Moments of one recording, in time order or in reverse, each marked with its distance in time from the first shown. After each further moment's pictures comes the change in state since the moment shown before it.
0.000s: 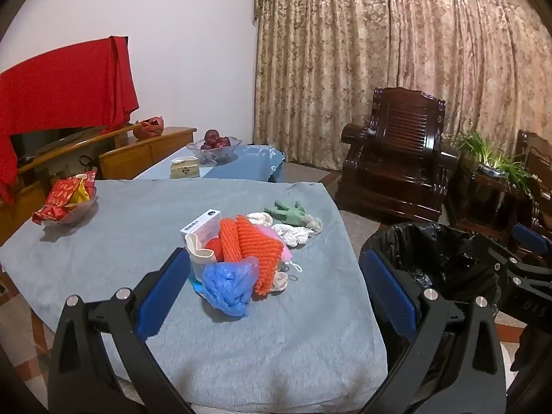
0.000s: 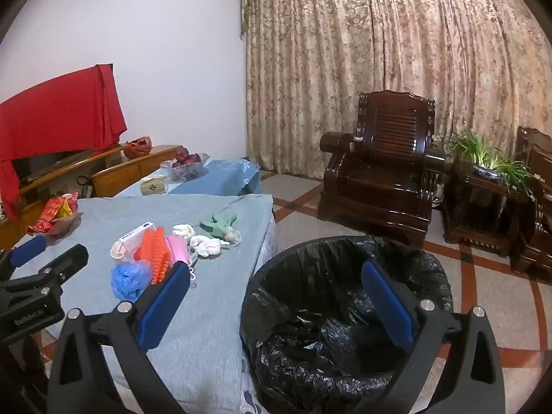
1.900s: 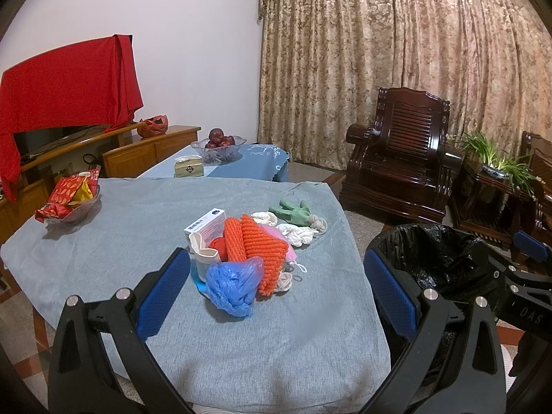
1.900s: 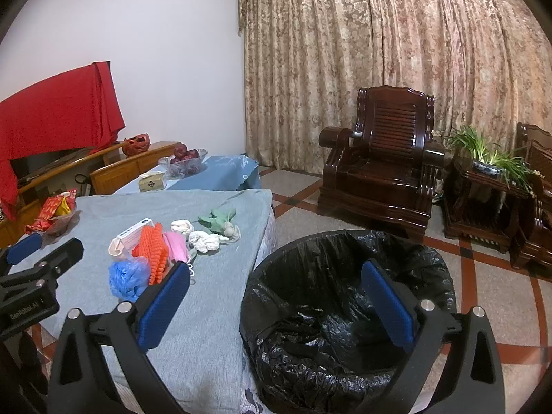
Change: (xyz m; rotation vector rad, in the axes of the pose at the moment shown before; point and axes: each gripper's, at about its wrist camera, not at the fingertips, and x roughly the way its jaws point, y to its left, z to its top) left arm 0.016 0.022 -0.005 0.003 0.004 0.003; right arm 0.004 0.000 -0.002 0.004 0.014 0.002
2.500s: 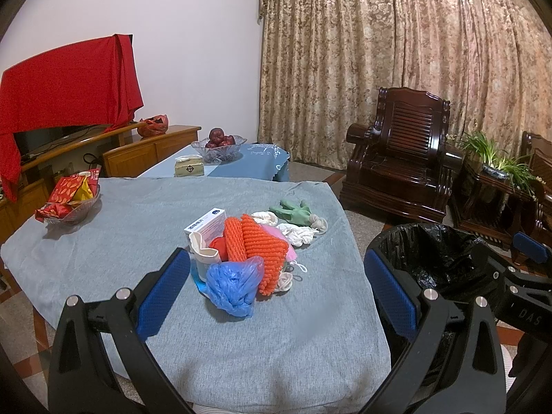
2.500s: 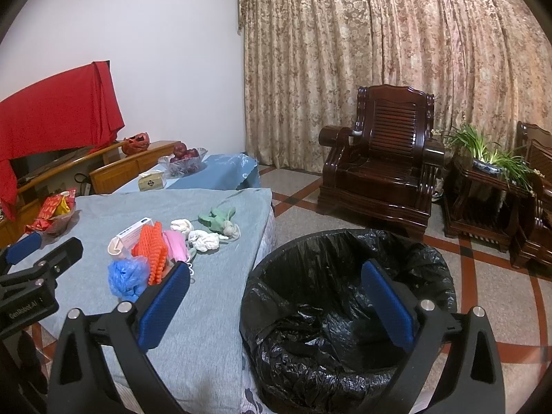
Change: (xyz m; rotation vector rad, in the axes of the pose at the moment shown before) left arm -0.007 -0.010 0.002 -0.001 0.000 0.001; right arm 0.002 0.000 -0.001 0.000 0.002 0.000
